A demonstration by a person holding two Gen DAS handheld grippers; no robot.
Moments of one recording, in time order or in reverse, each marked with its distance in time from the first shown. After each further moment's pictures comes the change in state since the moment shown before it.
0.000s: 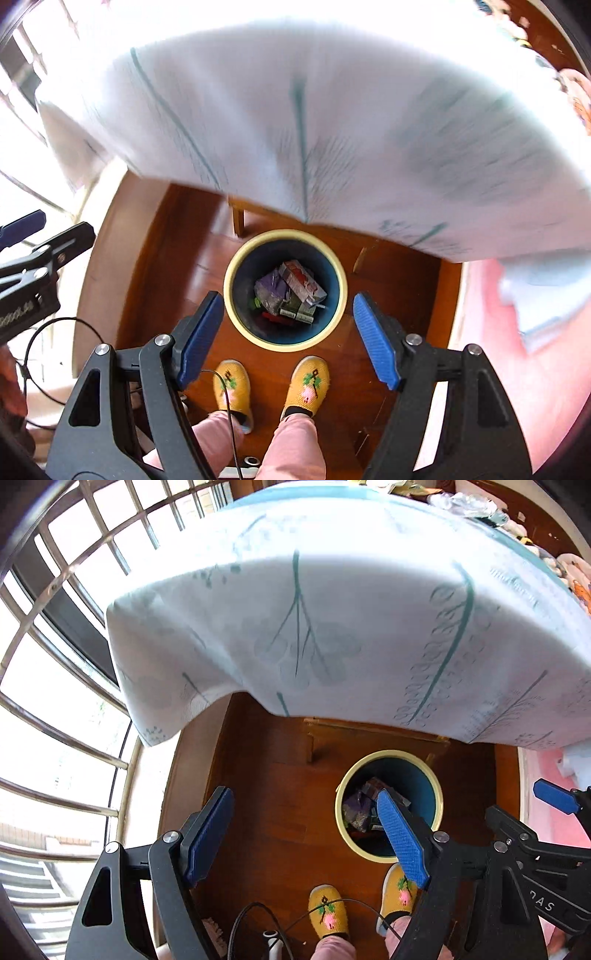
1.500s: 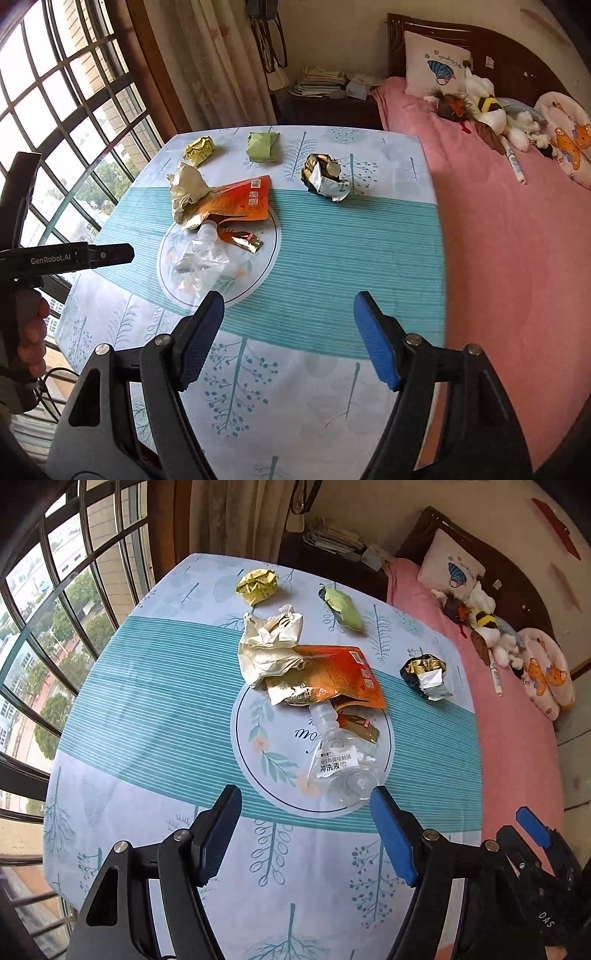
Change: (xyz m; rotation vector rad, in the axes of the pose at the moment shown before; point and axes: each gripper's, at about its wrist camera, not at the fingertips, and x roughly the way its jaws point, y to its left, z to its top) left arm -0.069 -0.145 0.408 -0.156 0.036 -0.300; right arm -0.154 -0.259 0.318 0.074 -0.288 0.096
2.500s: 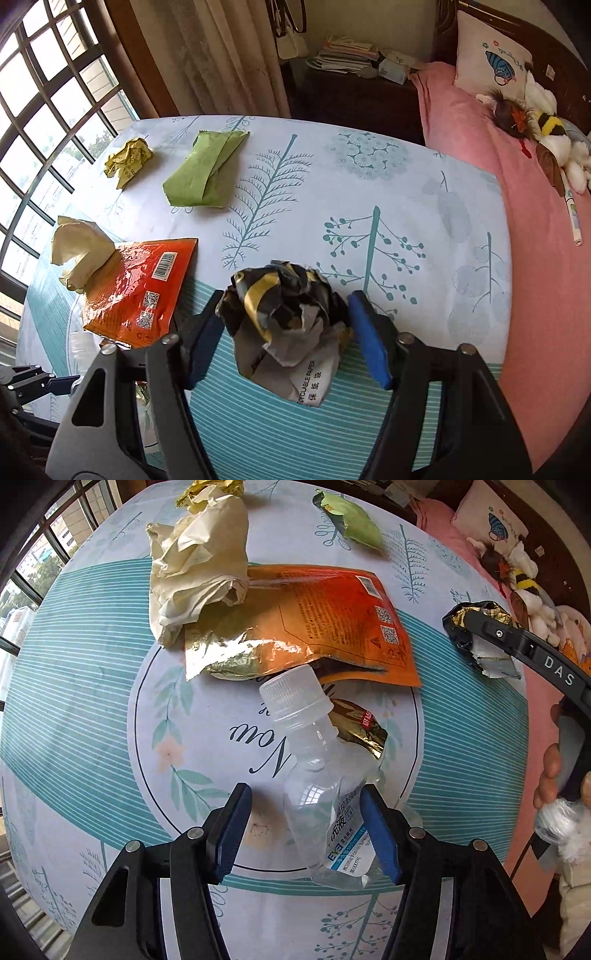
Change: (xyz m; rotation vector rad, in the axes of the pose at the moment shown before) left arm 0.165 -0.051 0.041 -0.036 0.246 0.044; right arm 0.229 -0.053 0.147 -0.107 0.117 0.055
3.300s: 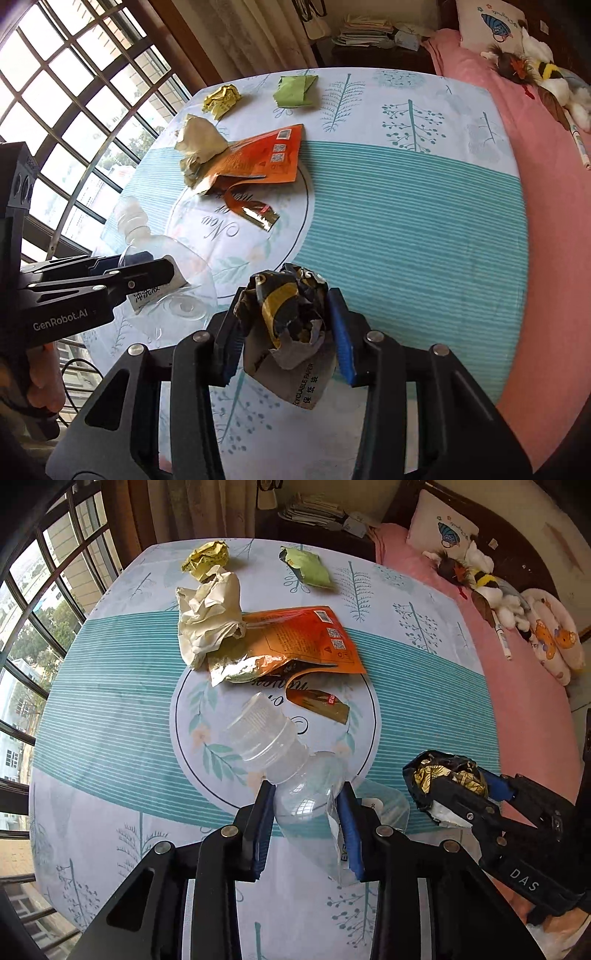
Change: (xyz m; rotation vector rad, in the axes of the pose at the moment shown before) left arm -0.087 0.000 -0.077 0.160 -0.197 0.008; right arm -0.121 0.074 -0.159 0.080 0.045 0.163
